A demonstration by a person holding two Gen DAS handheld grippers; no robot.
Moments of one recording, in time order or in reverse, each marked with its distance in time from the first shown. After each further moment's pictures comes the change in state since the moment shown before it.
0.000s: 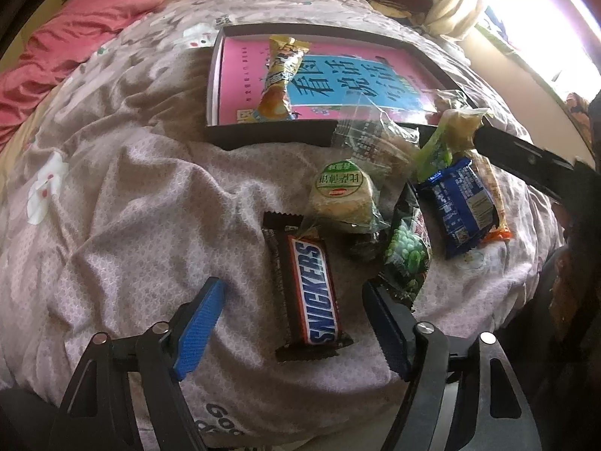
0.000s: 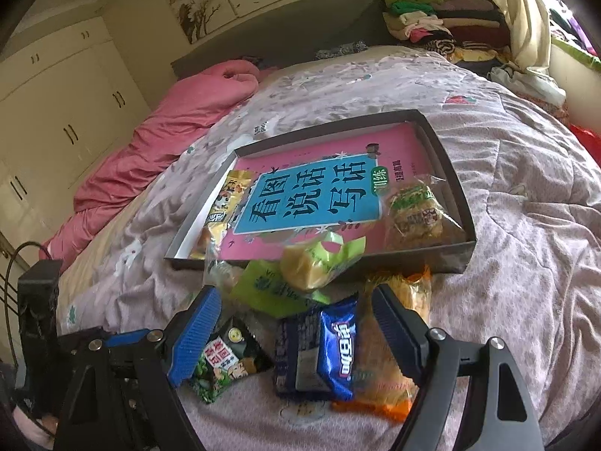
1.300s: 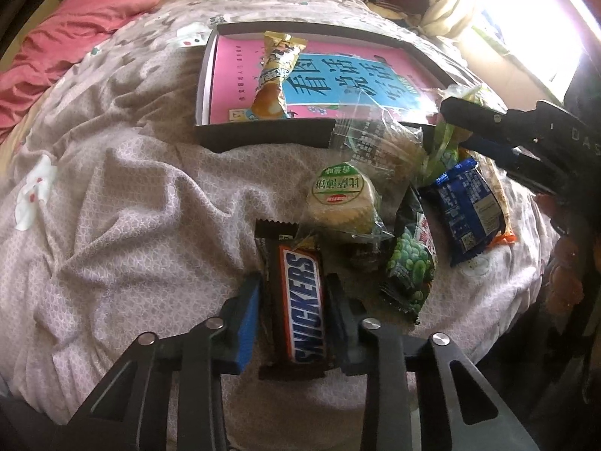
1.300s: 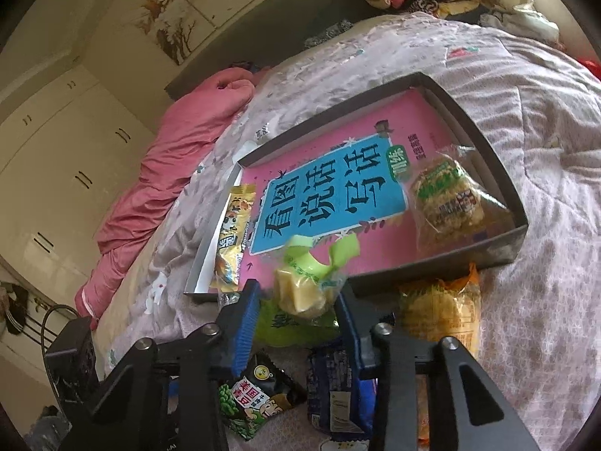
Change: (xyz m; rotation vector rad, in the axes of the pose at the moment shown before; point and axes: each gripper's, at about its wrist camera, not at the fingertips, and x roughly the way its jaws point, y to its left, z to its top) left arm 0.011 0.002 0.003 0.008 -0.009 -0.017; right arm 0.029 -0.014 0.013 0.190 0.019 0.146
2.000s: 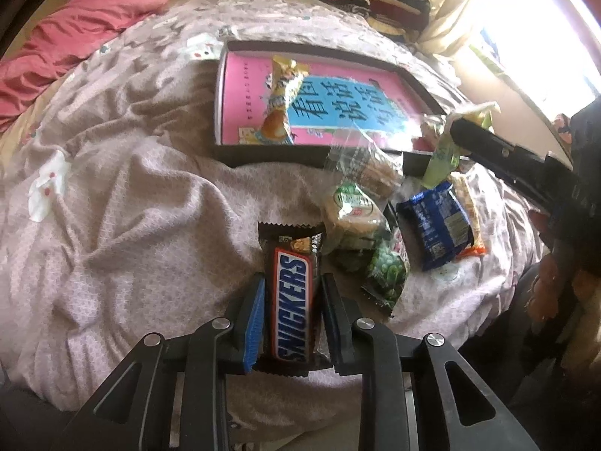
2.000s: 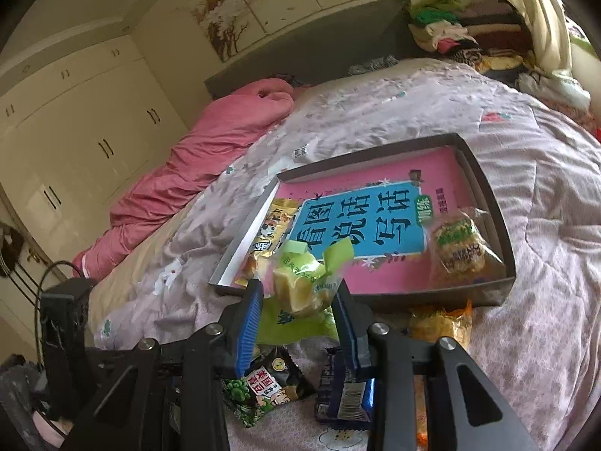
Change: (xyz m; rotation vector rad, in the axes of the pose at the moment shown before) left arm -0.035 0.013 -0.001 -0.060 -0.041 -0.061; right arm -0.031 0.032 -0.006 -0.217 -0.078 0.014
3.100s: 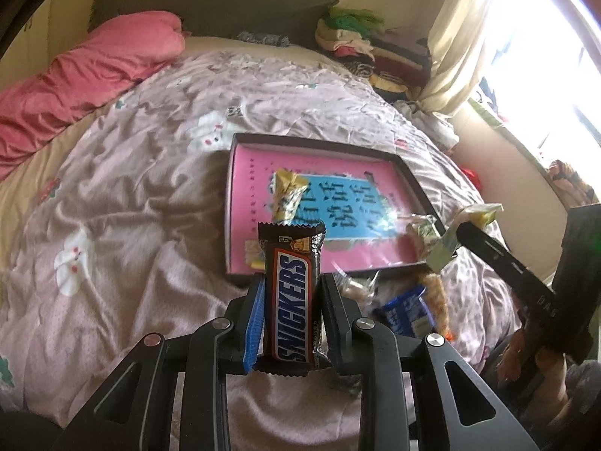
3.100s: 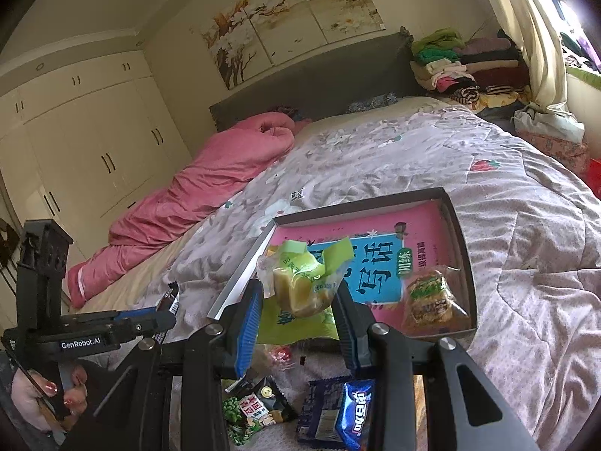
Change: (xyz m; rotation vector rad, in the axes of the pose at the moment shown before) left arm -0.048 -0.008 0.055 -0.043 -0.203 -0.009; right arm -0.031 -0.004 0.022 -0.046 -0.135 -0.026
